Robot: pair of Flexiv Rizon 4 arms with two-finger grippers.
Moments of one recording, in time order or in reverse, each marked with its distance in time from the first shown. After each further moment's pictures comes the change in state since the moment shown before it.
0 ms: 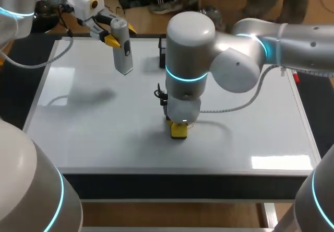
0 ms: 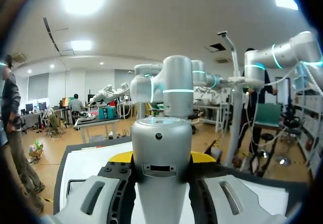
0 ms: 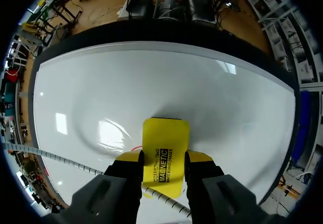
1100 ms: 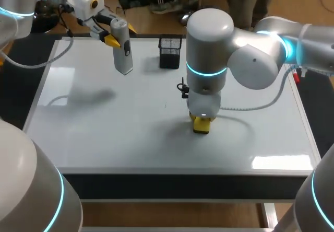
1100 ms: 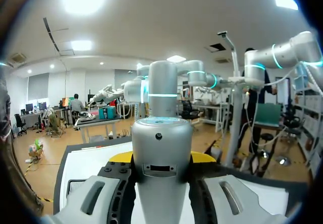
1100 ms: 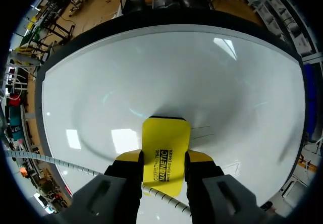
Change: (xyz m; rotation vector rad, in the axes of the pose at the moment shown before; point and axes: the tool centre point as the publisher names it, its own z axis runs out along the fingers) left arm 0.000 0.000 0.000 0.000 0.000 0.000; right arm 0.079 -0.022 0.007 0.004 0.066 0.174
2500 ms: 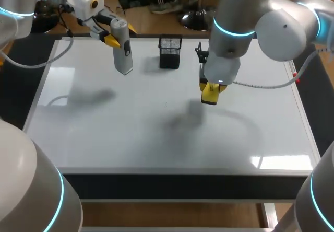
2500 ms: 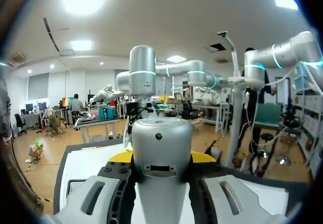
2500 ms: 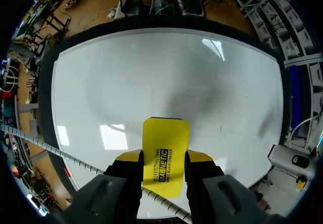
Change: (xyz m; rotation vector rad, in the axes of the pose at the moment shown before) left arm 0.000 0.000 0.000 0.000 0.000 0.000; right arm 0.015 -0.058 -0.074 0.008 -0.130 -0.020
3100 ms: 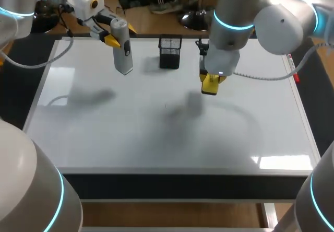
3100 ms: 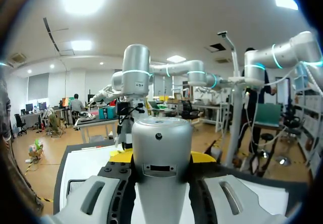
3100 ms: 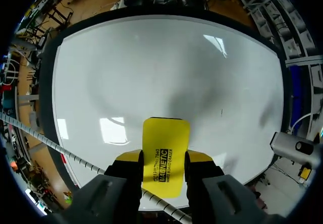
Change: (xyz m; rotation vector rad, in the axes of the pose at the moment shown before) left arm 0.000 0.000 0.000 0.000 0.000 0.000; right arm -0.001 -0.046 -0.001 0.042 0.001 -0.032
